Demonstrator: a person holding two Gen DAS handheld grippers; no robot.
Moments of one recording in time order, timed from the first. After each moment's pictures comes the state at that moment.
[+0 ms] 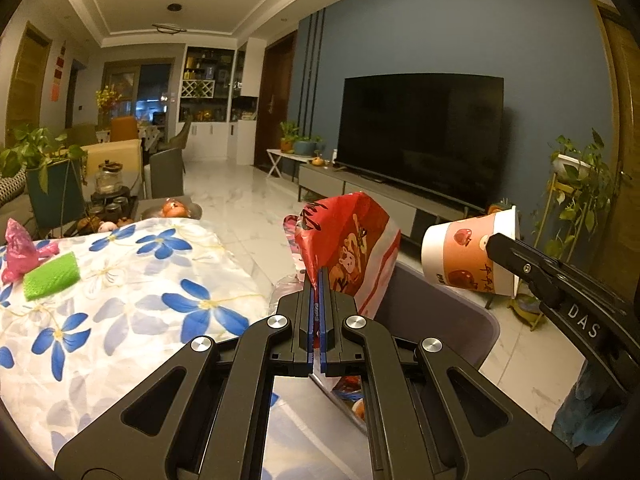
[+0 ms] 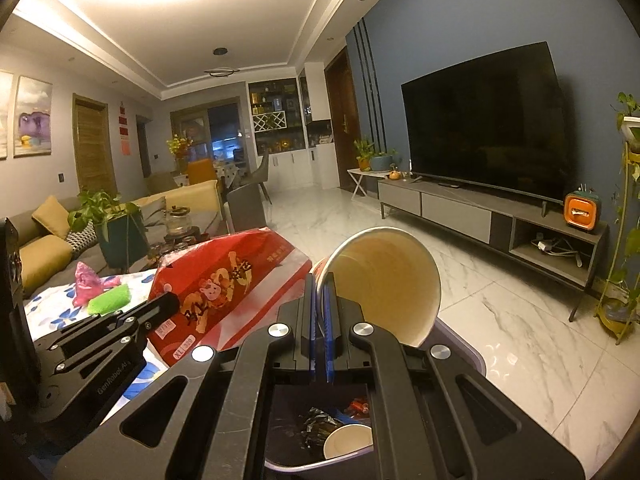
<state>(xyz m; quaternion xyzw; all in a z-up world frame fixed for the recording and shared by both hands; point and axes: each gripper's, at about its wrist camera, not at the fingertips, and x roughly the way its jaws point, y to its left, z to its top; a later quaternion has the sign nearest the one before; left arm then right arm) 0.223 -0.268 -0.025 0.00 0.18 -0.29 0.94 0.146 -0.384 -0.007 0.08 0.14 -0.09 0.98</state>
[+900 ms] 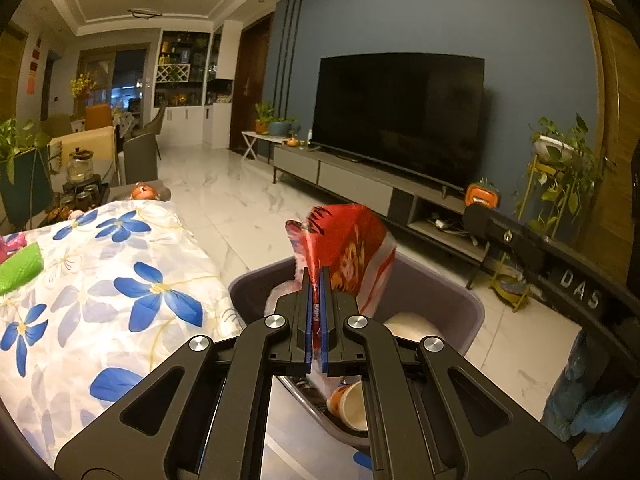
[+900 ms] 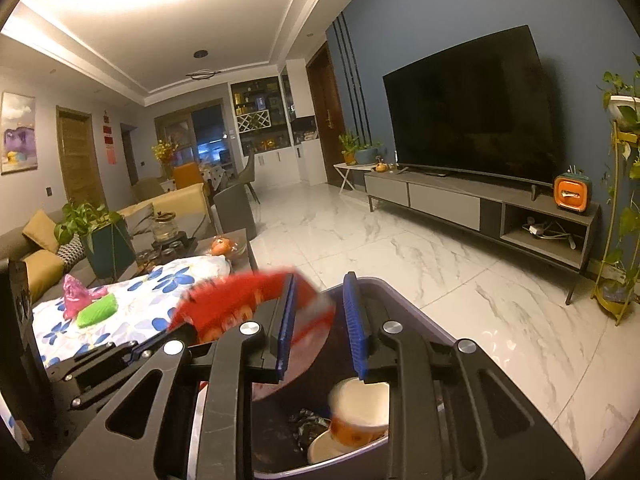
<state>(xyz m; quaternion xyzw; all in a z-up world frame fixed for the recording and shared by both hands) 0.257 -0.288 -0.050 0.02 0.21 -0.34 0.92 0.156 -0.394 -0.005 0.11 0.14 -0.12 0.98</state>
